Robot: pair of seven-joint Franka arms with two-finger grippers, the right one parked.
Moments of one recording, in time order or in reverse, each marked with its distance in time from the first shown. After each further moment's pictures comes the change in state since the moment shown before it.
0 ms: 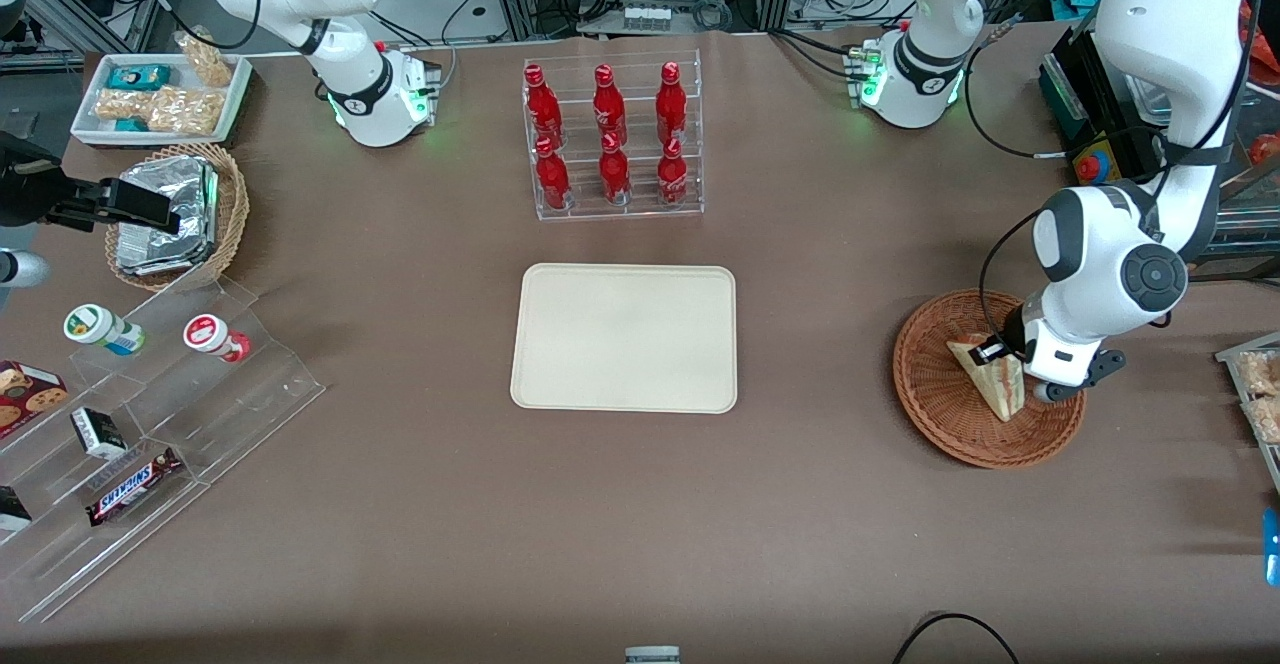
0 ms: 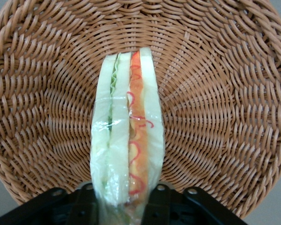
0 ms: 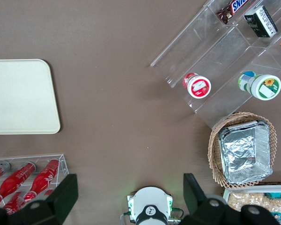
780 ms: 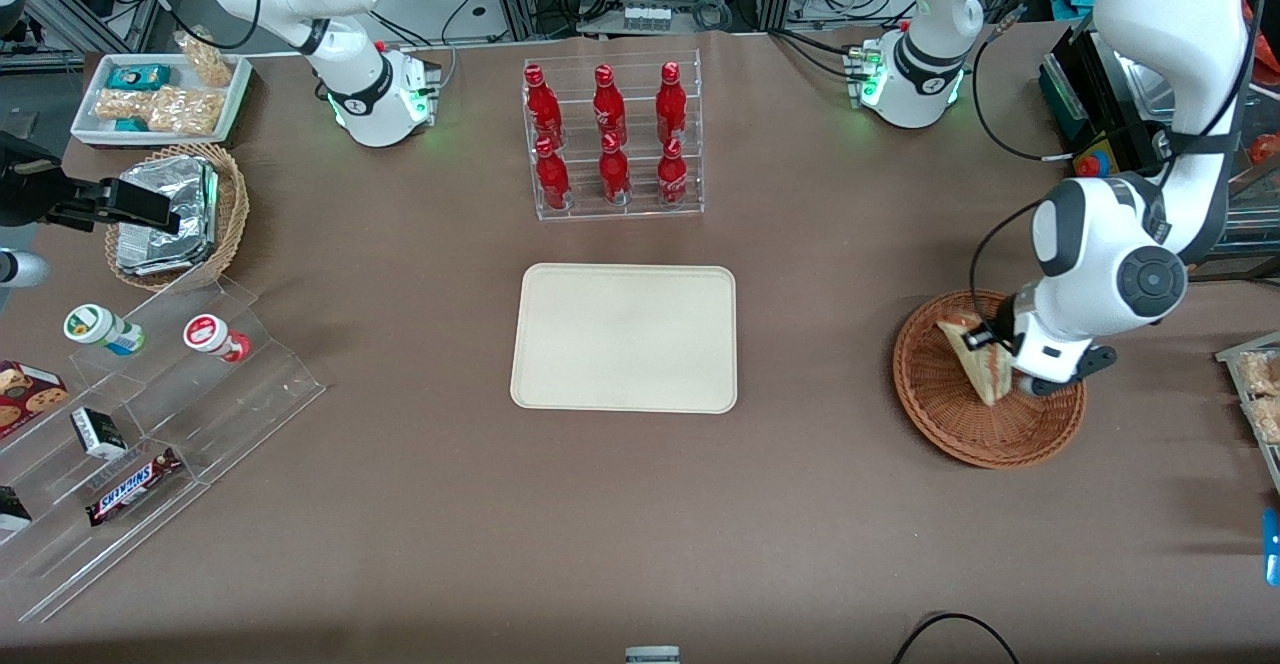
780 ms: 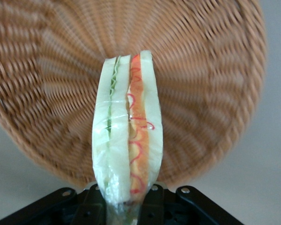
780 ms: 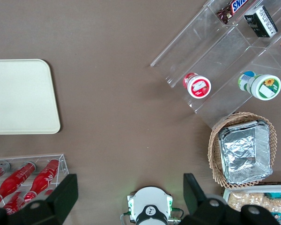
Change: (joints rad) arm -0.063 -0.067 -0.039 0.069 0.000 -0.279 0.006
